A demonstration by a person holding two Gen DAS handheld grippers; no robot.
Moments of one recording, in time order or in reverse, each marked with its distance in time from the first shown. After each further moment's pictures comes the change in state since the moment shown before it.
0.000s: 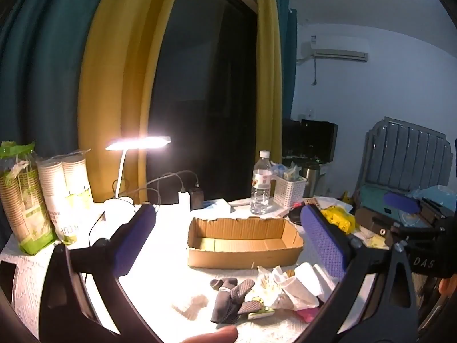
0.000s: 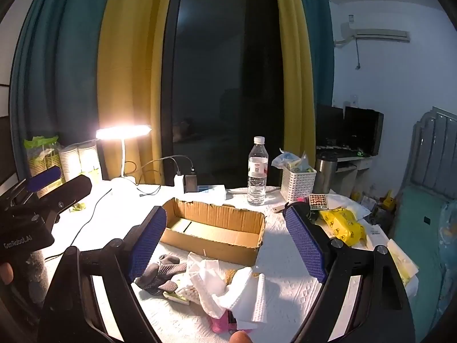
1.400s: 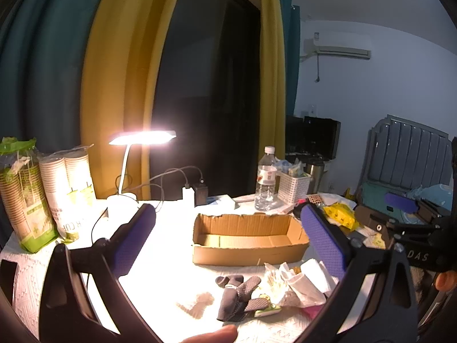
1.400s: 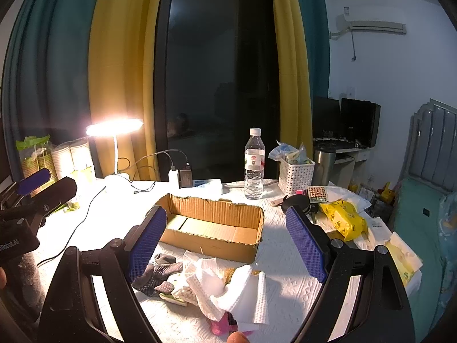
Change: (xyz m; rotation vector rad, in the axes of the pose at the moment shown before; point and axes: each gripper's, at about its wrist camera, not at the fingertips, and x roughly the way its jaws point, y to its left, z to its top) left arm 0.003 0.008 -0.003 -0.008 0.011 0.016; right arm 0.014 0.000 -0.002 0.017 0.030 -0.020
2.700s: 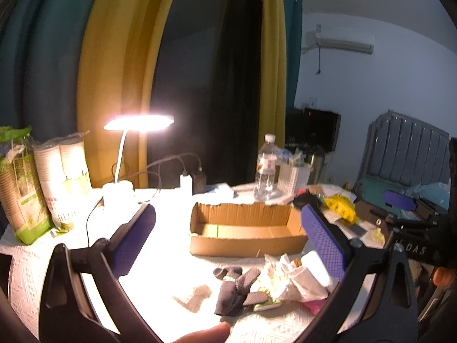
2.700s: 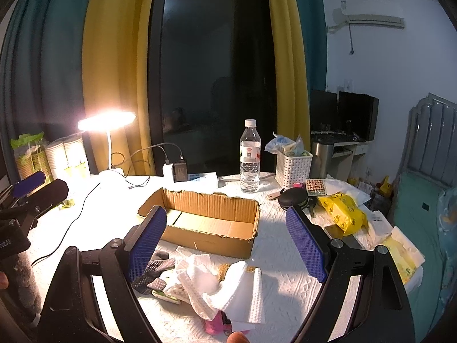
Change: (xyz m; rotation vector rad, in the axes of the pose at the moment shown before) left arm 0.018 0.005 -0.010 -0.011 0.074 -0.004; right arm 0.017 -0.009 -0.007 0.014 0.046 -0.005
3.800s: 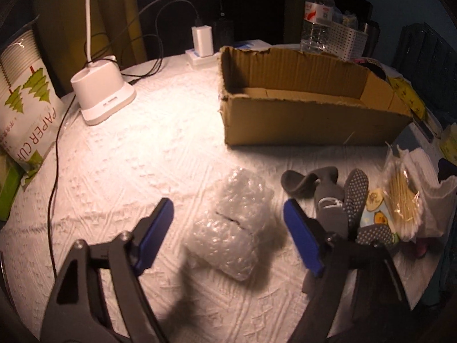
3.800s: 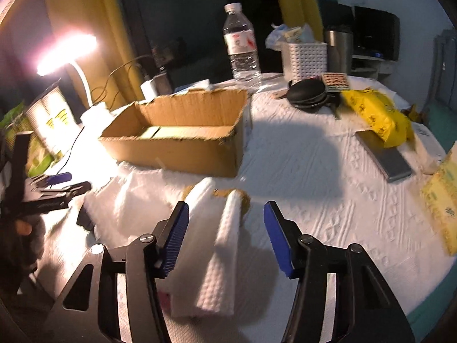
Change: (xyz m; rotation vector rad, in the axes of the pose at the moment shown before) left arm 0.181 0.055 -0.109 0.084 0.640 0.088; right arm 0.107 -0.066 -0.098 0.105 0.382 0.162
